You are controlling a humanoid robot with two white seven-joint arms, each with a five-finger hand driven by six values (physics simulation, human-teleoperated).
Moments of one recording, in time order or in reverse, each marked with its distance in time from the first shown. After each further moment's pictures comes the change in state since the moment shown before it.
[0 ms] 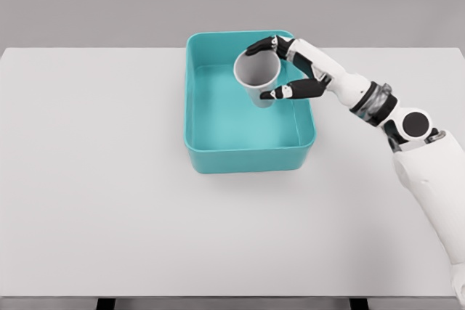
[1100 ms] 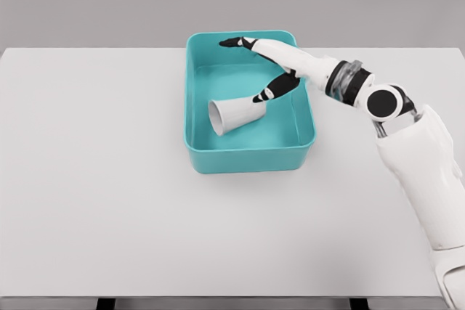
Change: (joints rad) left arm 0.000 0.000 0.000 0.000 0.000 0.000 0.000; right arm -0.048 0.068 -0.056 -0.189 0.576 0.275 0.000
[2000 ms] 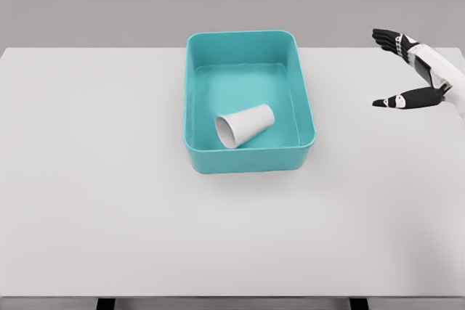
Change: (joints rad) left arm 0.000 0.000 0.000 0.000 0.000 0.000 0.000; right arm 0.316 -0.294 -0.379 -0.018 -0.389 -0.045 0.000
